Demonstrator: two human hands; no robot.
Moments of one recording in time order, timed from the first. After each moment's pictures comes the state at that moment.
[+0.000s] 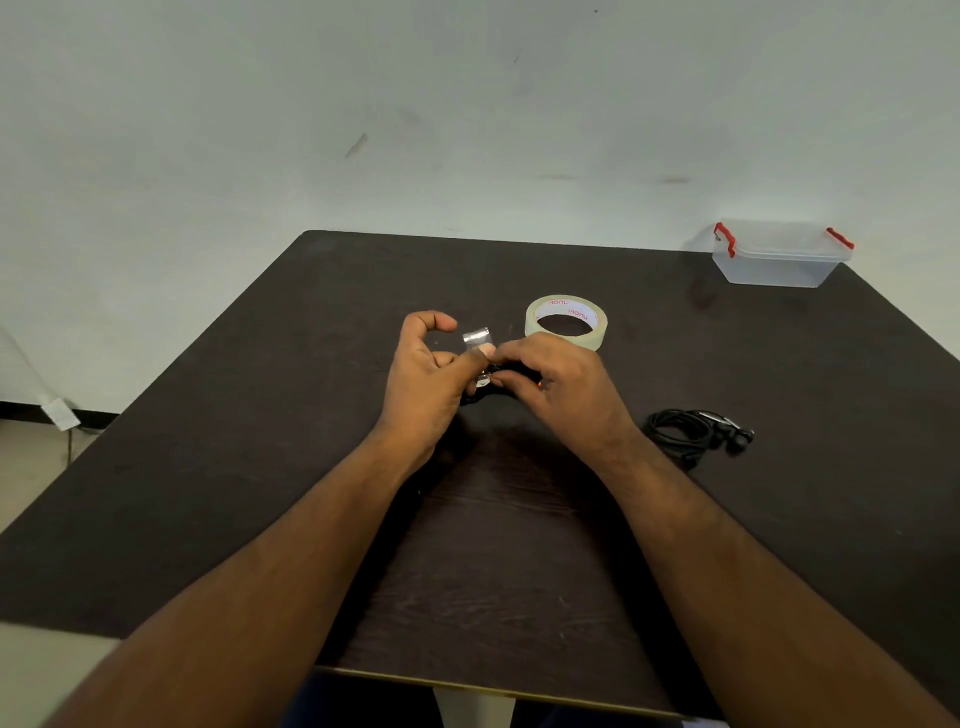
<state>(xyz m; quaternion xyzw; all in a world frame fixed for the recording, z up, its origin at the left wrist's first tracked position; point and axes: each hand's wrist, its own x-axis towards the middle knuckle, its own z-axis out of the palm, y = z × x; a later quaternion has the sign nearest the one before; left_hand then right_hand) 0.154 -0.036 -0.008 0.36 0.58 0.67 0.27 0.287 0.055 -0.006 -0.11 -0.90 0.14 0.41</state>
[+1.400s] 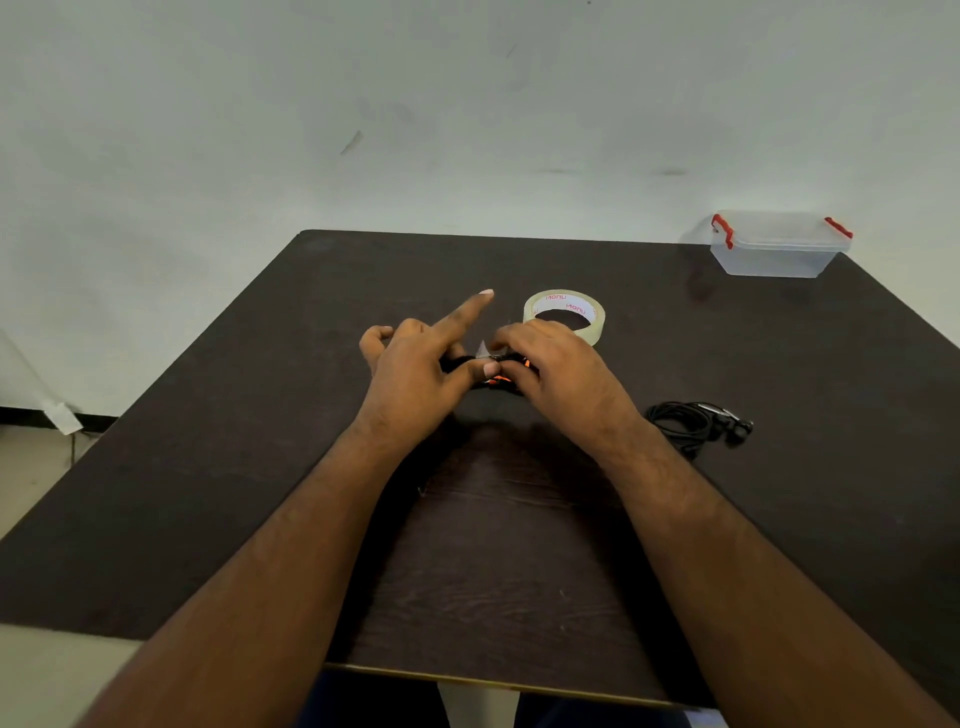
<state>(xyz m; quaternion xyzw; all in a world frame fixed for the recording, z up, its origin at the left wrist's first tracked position) 0.134 -0.040 -0.008 0.58 0.71 0.38 -0.10 0.284 0.053 0.004 -0.18 -0.93 0.09 0.31</state>
